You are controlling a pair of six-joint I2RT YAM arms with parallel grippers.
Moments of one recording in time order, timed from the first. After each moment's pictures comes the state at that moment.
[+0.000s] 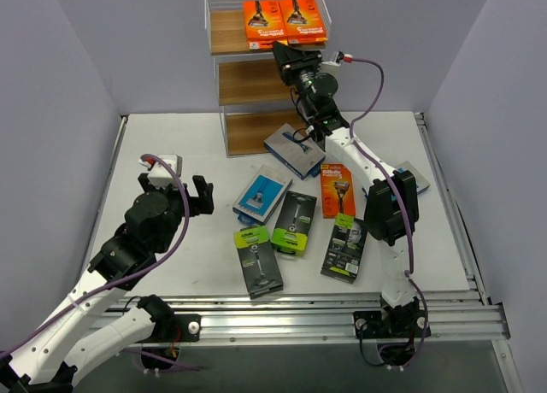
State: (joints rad) left arm -0.69 0.73 0.90 -0.36 -0.51 -0.25; right arm 0.44 2.12 1.92 0.59 0.11 1.43
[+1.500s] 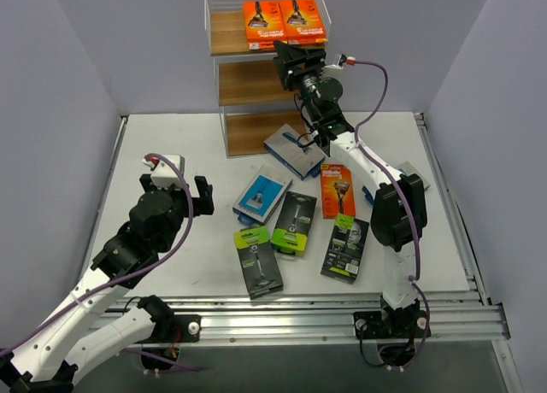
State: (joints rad) left arm -0.69 0.75 0.90 -0.38 -0.52 -0.25; right arm 0.44 2.05 1.82 0.62 0.07 1.41
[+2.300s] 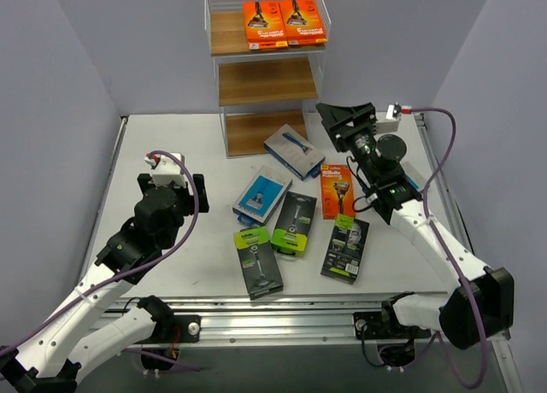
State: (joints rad) left arm -0.66 0.79 0.90 -0.40 -0.60 -0.21; right arm 0.37 1.27 1.00 0.46 -0.03 1.22
